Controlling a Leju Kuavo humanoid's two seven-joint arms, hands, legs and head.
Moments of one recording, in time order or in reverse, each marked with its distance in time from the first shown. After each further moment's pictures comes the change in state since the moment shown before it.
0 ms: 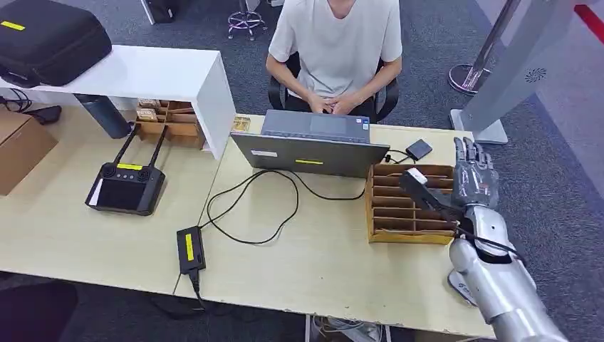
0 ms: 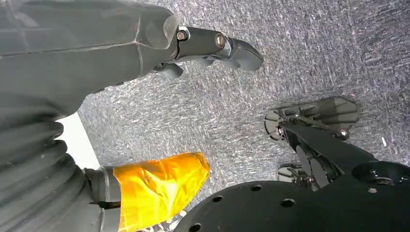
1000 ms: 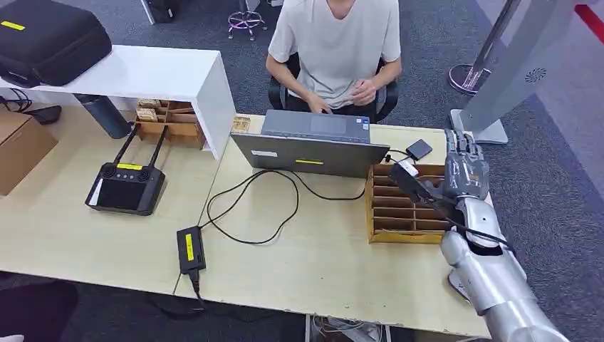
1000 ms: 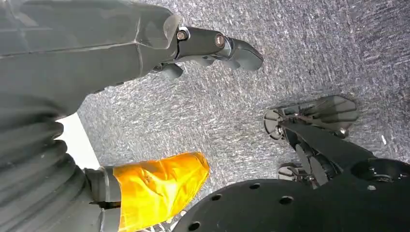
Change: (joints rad) left arm -0.004 0.000 0.000 0.000 -0.010 -0.003 0.000; right arm -0.034 0.032 0.023 0.003 -0.005 0.010 0.010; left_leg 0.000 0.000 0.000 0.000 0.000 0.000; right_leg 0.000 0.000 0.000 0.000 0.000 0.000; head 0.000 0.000
